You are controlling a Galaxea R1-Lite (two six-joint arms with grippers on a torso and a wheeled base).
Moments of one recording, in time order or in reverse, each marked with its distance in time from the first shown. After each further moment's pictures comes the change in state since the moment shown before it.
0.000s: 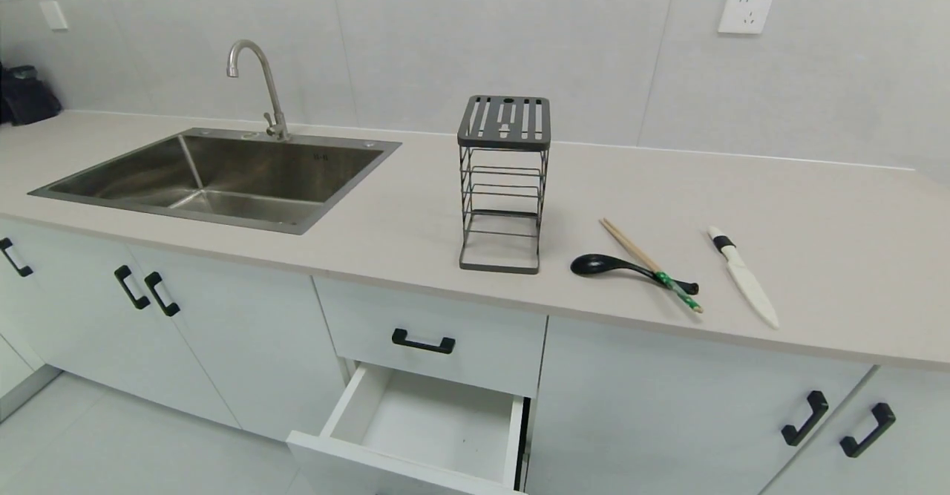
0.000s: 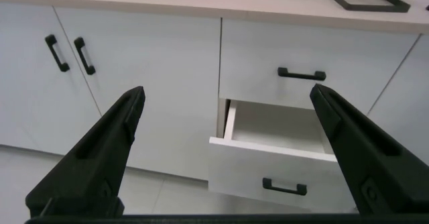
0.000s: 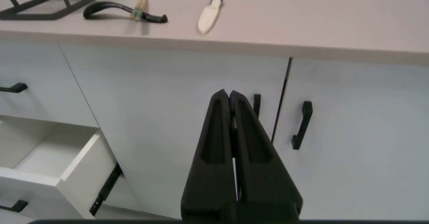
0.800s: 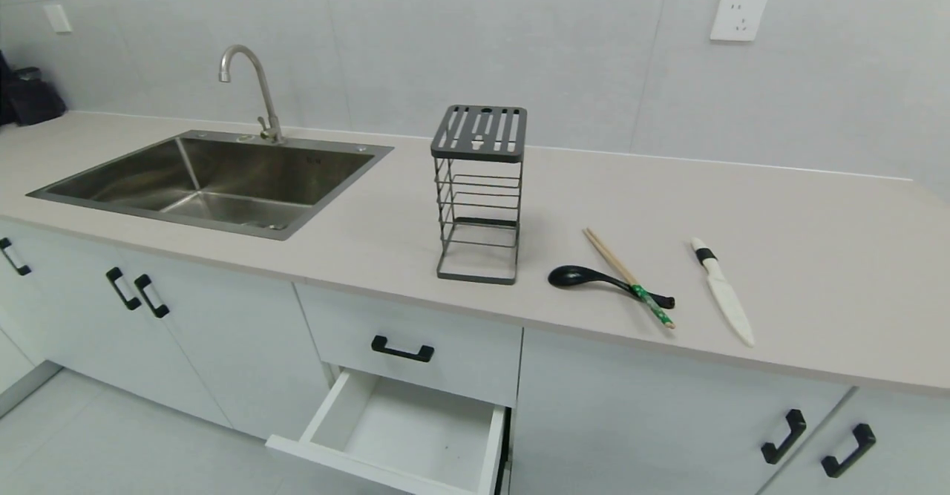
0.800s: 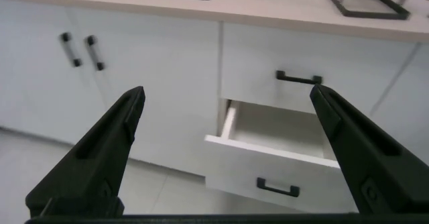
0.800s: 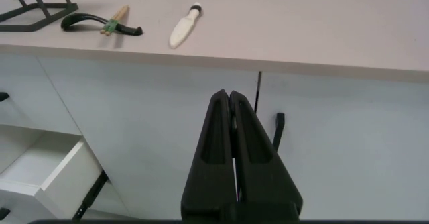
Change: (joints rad) left arm -0.001 0.000 0.000 0.002 -0.003 0.001; right arm 0.000 0.000 0.000 -0.001 0.000 0.000
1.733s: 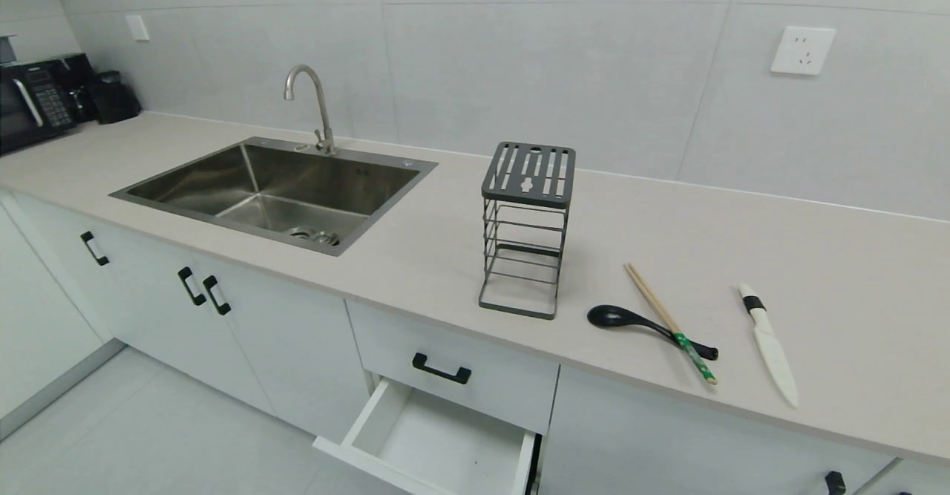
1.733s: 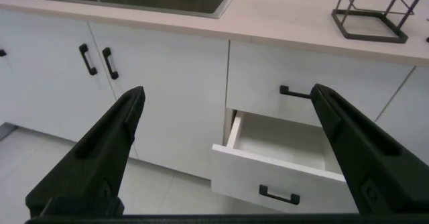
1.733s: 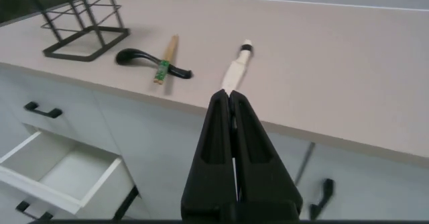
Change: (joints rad) left arm 0.001 0.000 0.000 0.000 0.000 0.000; right arm 0.000 0.000 0.001 0.001 0.000 -0.001
